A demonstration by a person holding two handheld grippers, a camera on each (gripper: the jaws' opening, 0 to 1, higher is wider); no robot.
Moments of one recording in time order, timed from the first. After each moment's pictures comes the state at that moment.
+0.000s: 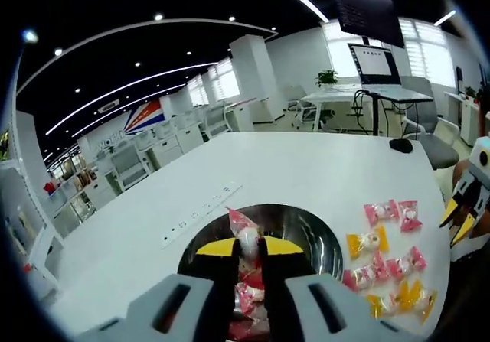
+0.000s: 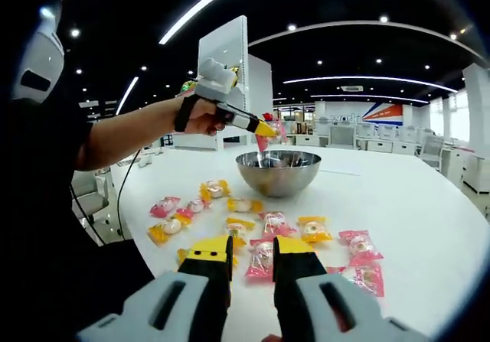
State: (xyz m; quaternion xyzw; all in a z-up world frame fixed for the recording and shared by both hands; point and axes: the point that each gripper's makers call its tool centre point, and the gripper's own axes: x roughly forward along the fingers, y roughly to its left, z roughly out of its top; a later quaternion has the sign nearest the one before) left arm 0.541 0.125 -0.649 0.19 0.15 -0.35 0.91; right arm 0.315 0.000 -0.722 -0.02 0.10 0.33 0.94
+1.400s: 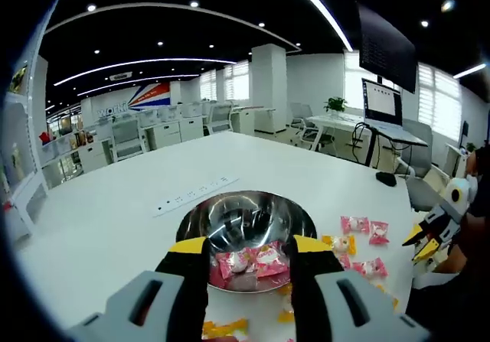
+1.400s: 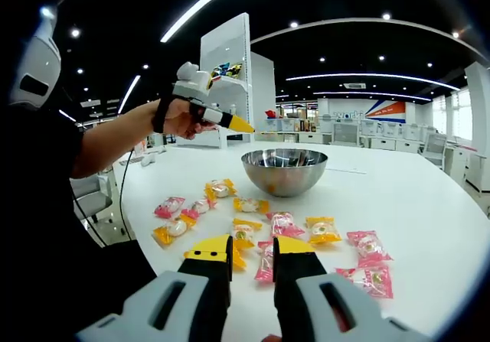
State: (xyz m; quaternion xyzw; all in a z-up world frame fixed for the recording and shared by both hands) left arm 0.494 0.185 -0.641 0.06 0.17 -0.35 0.92; right arm 0.316 0.014 -0.720 -0.02 0.11 0.34 0.93
